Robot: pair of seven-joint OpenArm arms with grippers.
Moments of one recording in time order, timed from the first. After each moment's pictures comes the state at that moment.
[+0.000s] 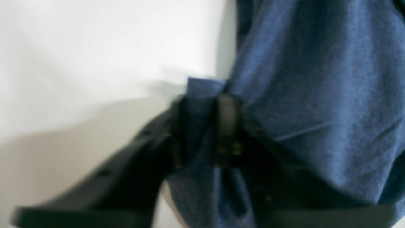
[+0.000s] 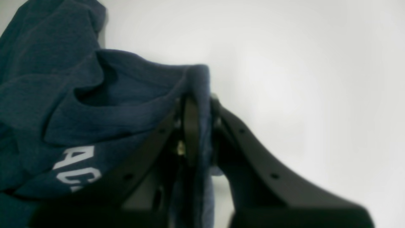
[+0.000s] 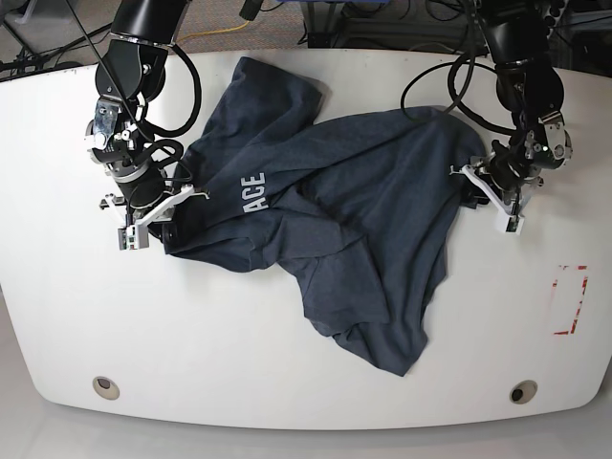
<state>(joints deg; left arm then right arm) 0.0 -11.0 -21.0 83.0 -18.4 -30.1 50.9 -3.7 6.4 18.2 97.1 16.5 22.9 -37.9</state>
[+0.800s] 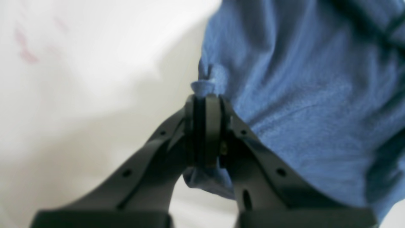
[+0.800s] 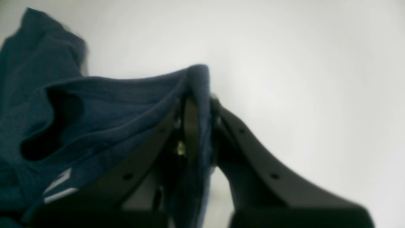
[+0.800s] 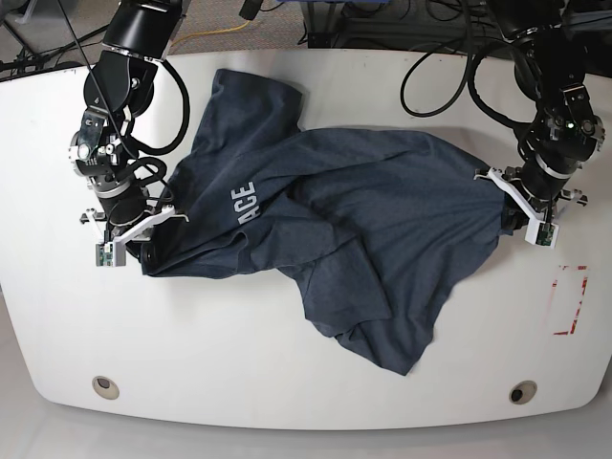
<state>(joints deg) 5.2 -12.1 -24.7 110.7 -17.5 -29.8 55.0 0.6 7.9 21.6 96.8 17.0 21.5 -38.0</state>
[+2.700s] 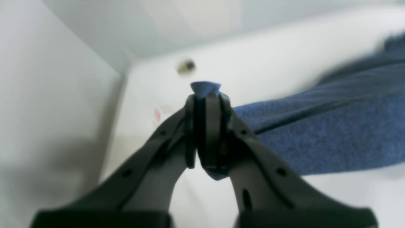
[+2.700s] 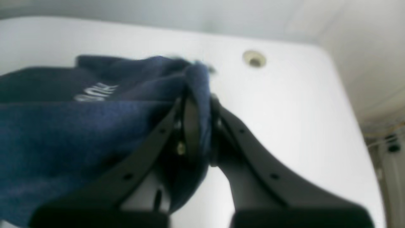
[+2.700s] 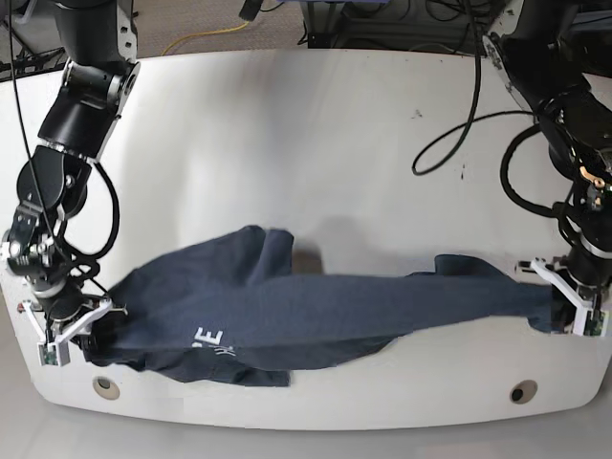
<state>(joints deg) -14.7 -16.4 -24.5 113.5 -14.1 -28.6 63.0 22.9 20.4 20.3 87.8 17.7 22.0 -51.1</state>
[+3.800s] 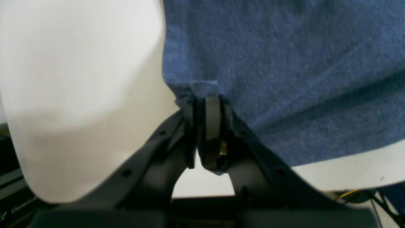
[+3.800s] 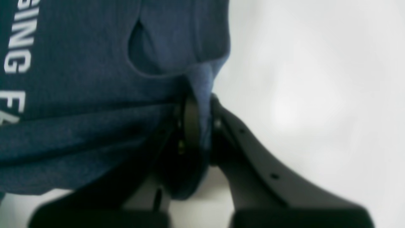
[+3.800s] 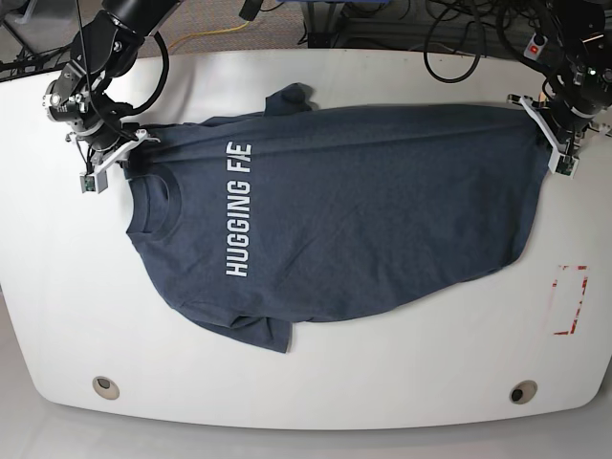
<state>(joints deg) 21.0 -15.9 -34.8 113.5 -16.9 -36.4 62.8 -5.8 3.5 42.2 93.2 17.2 39.2 -60.6</state>
